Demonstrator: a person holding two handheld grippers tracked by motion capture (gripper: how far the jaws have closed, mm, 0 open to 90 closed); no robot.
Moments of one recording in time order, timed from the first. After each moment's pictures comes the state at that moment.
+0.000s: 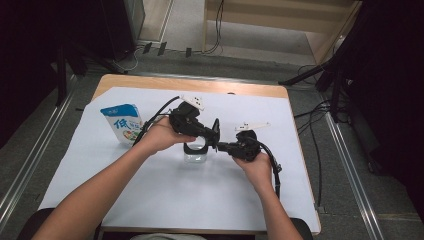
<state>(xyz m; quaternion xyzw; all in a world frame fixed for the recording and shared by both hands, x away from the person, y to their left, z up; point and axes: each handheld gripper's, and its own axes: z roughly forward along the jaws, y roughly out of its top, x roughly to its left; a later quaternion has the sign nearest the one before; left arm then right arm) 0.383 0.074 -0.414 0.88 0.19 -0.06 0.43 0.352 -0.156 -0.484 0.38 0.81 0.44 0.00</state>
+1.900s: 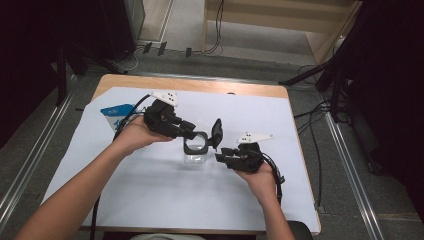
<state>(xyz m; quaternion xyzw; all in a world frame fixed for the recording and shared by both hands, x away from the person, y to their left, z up) 0.366 0.136 -0.400 0.87 0.18 -0.05 0.46 0.314 -0.159 -0.482 0.35 0.82 0.46 0.03</state>
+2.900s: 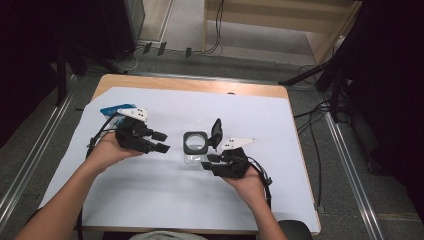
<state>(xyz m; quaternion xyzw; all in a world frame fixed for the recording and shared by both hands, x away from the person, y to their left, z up) 0.341 0.209 -0.444 0.85 0.25 -0.05 0.45 0.301 -0.124 -0.484 0.31 0.84 0.44 0.02</state>
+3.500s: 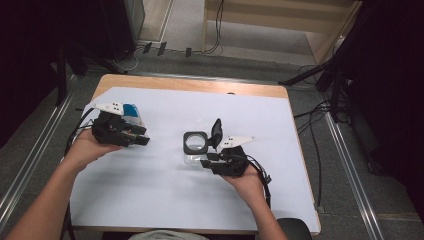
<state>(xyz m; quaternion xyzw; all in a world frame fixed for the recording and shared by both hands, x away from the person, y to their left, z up) 0.341 0.262 -0.435 0.84 0.29 -0.01 0.45 0.305 -0.121 -0.483 0.31 0.84 0.44 0.02</state>
